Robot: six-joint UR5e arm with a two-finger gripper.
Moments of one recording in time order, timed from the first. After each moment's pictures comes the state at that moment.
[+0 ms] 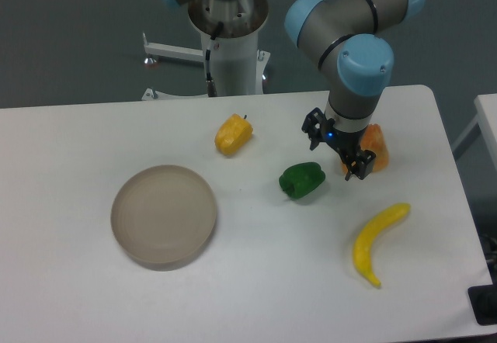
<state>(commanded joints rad) 2.38 -1.95 -1.42 -1.32 1.56 1.35</state>
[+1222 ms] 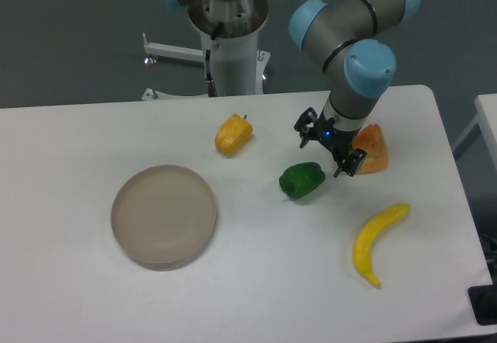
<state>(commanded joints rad) 2.42 -1.96 -1.56 -1.22 1.45 1.35</state>
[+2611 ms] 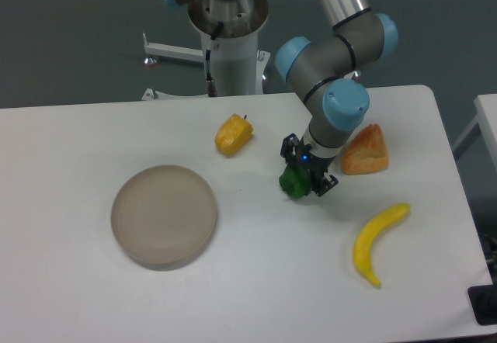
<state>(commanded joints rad) 2.39 -1.99 -1.63 -1.13 1.43 1.41</state>
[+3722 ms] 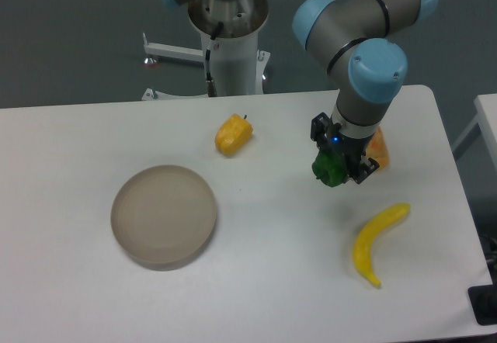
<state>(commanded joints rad) 2.36 -2.01 -1.29 -1.42 1.57 1.48</state>
